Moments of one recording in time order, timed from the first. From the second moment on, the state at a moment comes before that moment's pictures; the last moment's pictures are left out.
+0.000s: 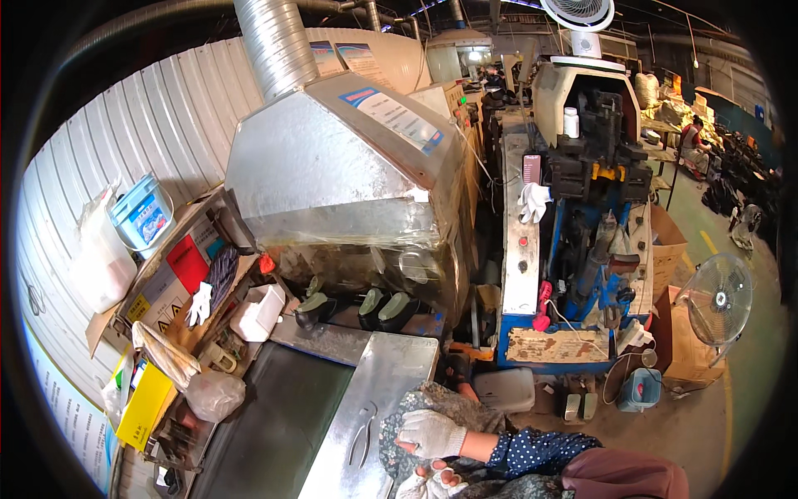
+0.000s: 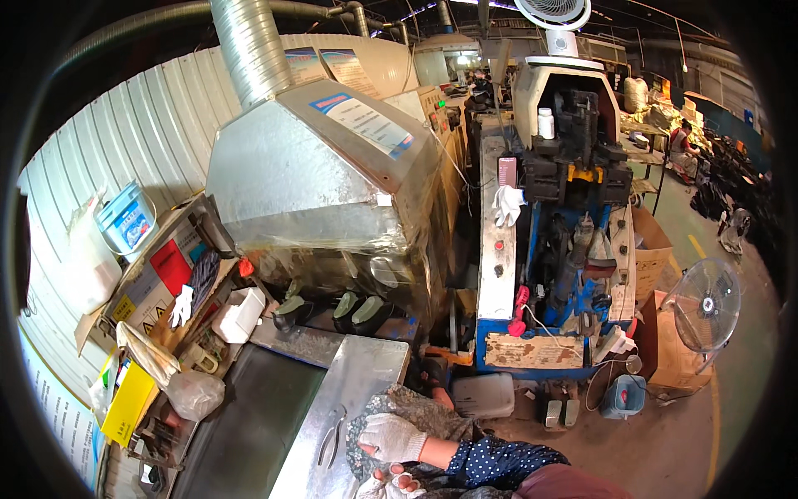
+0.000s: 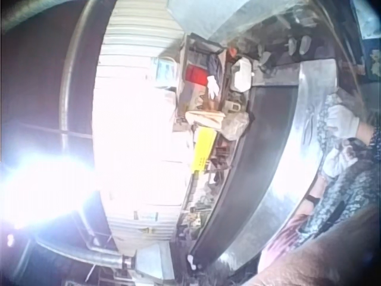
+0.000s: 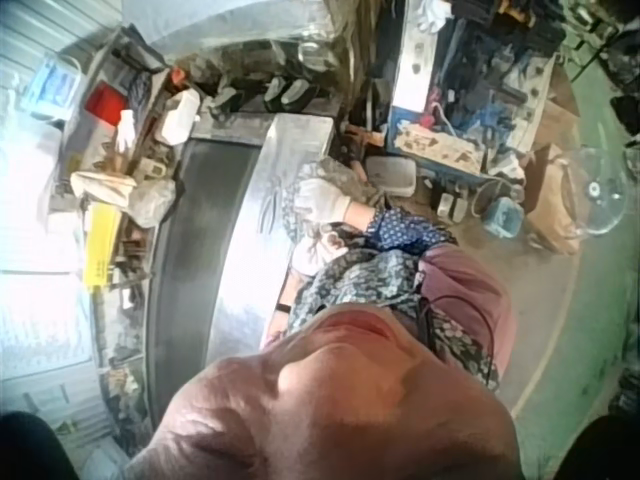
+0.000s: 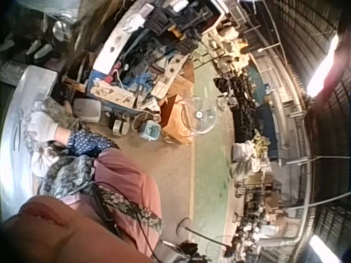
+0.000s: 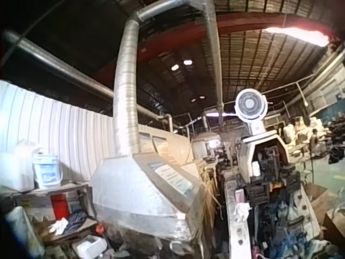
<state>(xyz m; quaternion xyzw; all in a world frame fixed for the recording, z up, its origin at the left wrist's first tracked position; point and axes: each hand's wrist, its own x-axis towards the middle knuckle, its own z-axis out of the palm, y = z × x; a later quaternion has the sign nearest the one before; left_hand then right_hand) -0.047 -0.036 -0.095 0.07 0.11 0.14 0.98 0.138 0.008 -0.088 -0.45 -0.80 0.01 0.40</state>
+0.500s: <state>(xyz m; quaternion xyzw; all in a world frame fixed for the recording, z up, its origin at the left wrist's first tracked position) -0.056 -0.037 -0.094 0.05 0.07 0.12 0.99 0.136 0.007 -0.087 -0.45 -0.80 0.01 0.40</state>
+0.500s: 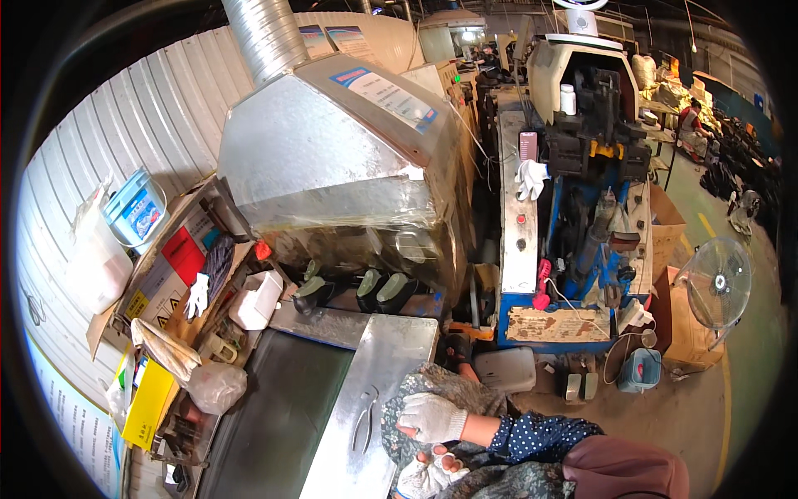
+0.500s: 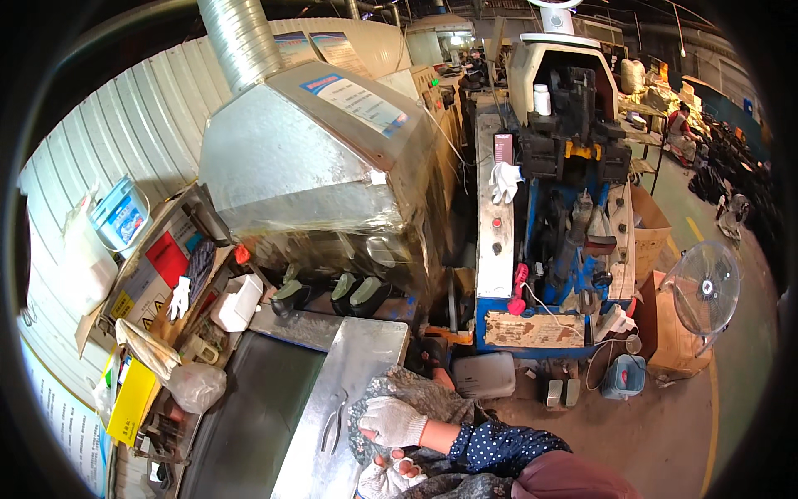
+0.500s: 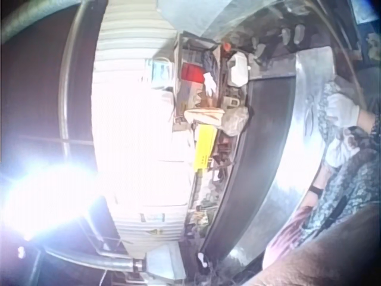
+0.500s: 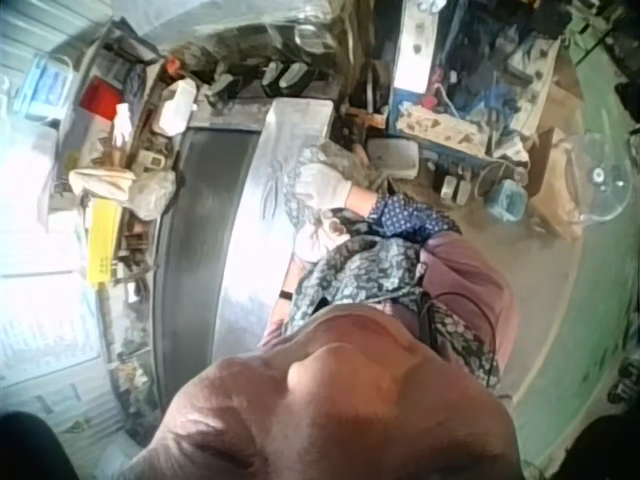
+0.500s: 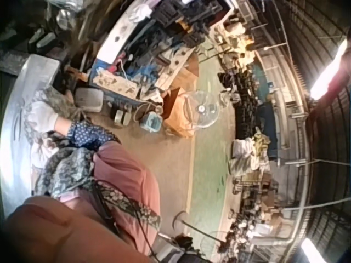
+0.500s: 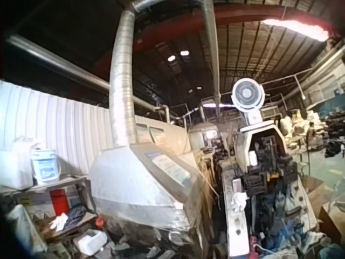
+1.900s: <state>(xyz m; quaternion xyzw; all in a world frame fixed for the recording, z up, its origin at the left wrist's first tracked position) -0.040 -0.044 -0.119 0.14 -0.03 0.13 0.98 0.134 0.008 -0.063 -0.42 -0.80 0.05 0.42</state>
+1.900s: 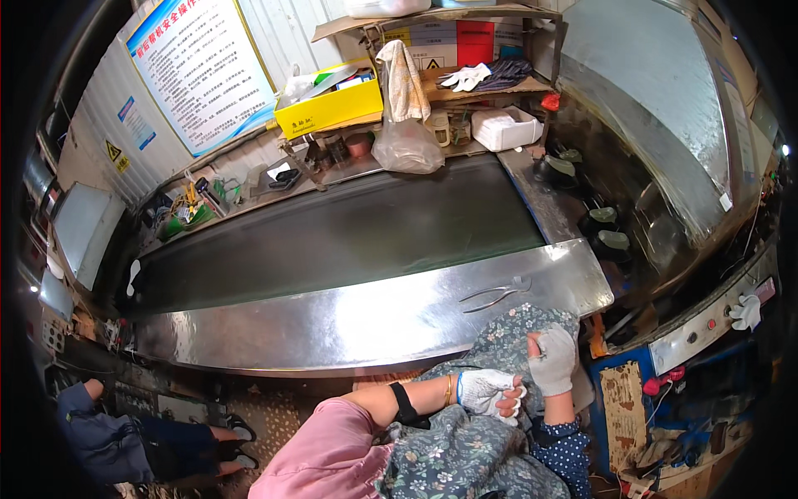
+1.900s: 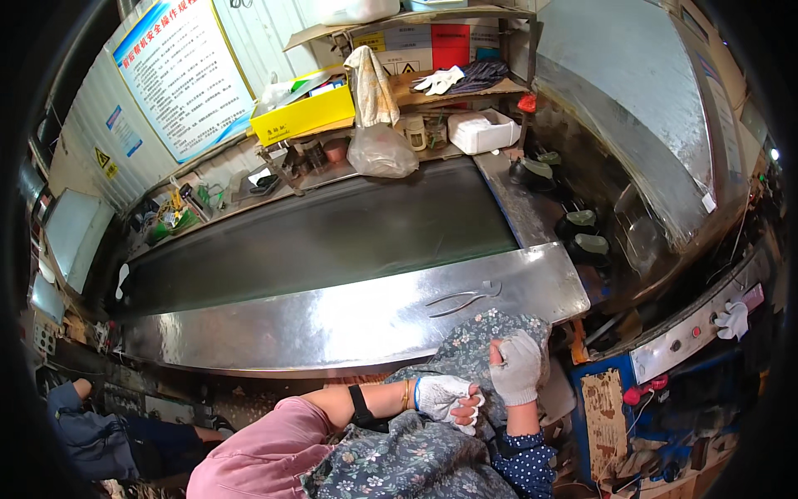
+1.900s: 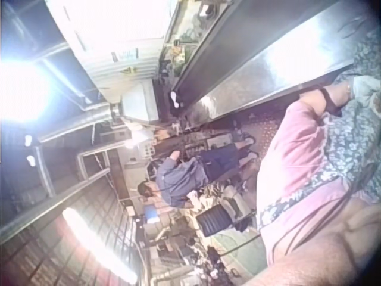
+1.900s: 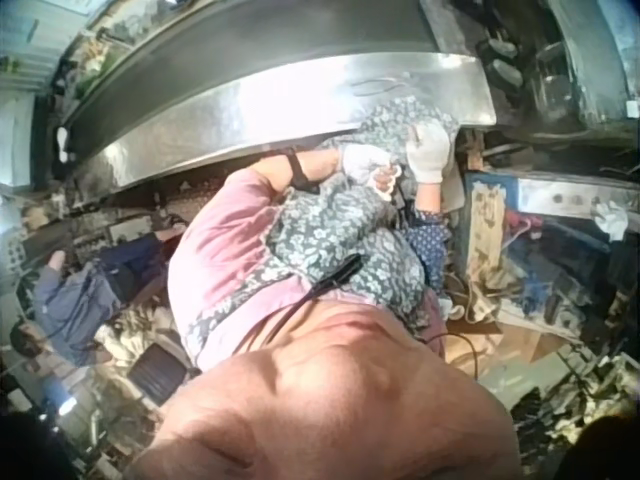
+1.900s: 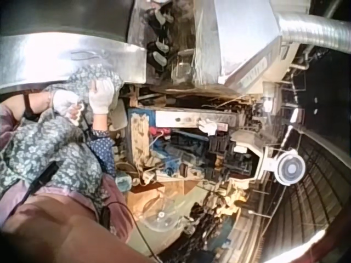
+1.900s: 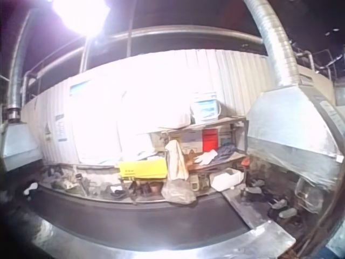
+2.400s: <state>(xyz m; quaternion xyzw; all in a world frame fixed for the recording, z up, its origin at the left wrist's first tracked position) -0.046 -0.040 -0.132 0.10 -0.10 0.18 0.97 0.123 0.013 -0.060 -0.45 -0.80 0.03 0.39</state>
